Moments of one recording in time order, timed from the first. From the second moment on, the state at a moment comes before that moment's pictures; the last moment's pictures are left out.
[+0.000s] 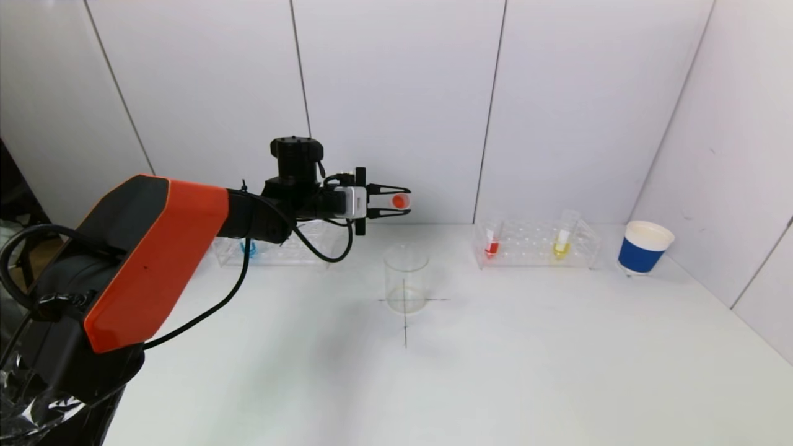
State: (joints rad) left arm -0.31 2.41 -1.83 -0.48 -1.12 1.24; right arm 0.00 0.00 0.00 -0.03 -0.02 0.06
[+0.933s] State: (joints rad) left arm -0.31 2.40 -1.74 -0.50 -1.05 1.49; right arm 0.00 0.00 0.00 -0.03 -0.02 0.05
